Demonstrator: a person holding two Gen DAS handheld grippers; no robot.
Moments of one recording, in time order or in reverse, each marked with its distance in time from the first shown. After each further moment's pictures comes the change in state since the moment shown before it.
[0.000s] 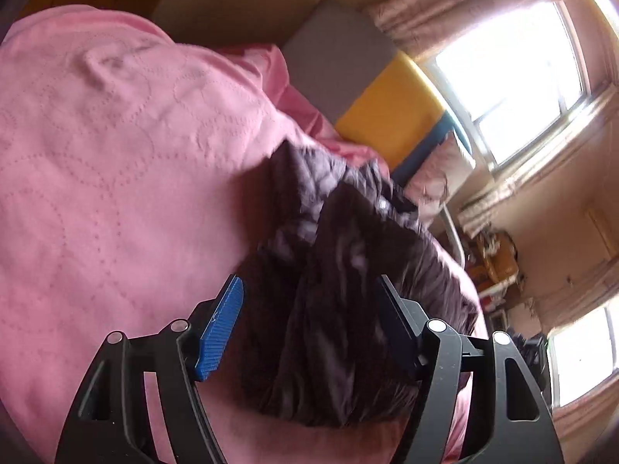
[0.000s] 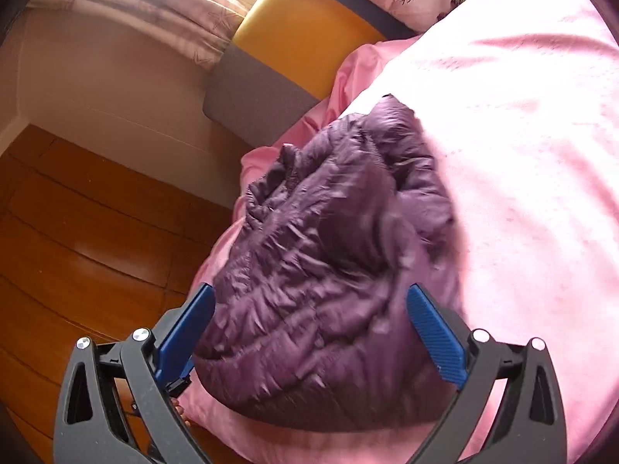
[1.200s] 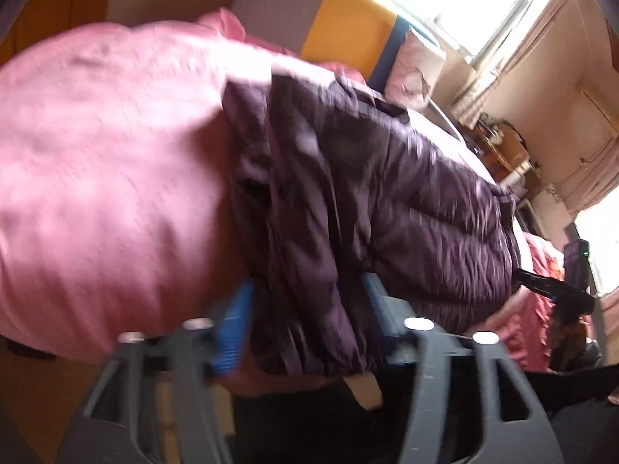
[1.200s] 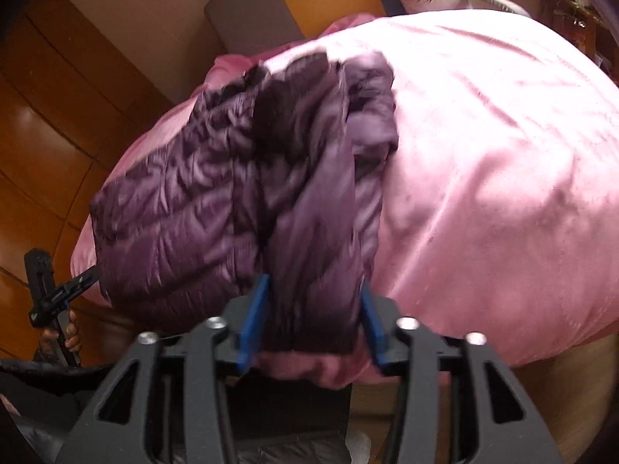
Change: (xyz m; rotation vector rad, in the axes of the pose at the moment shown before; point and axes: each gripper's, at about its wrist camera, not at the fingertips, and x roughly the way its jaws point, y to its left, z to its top) left arm -0.076 -0.029 -0.130 0.303 0.136 0.097; right arm -0.057 0.014 -0.120 -0.338 0.154 -0.321
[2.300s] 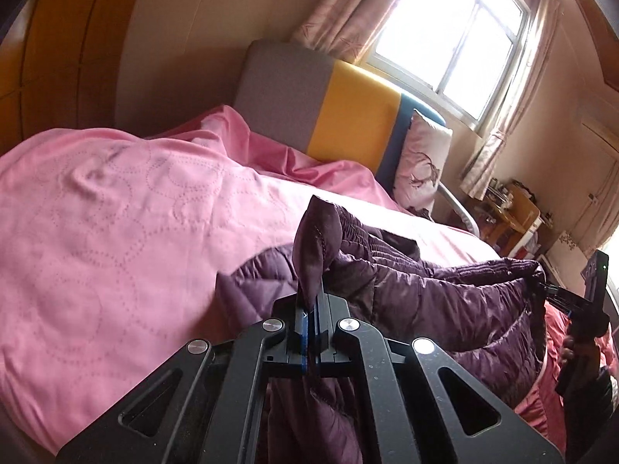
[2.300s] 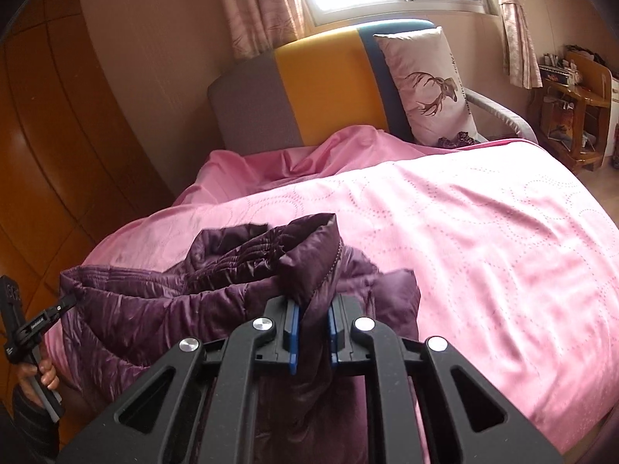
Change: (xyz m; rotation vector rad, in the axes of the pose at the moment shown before) left arm 0.004 -0.023 0.130 0.022 -0.280 0.053; right arm -0.004 0.048 0.153 -0.081 -0.323 -0.094
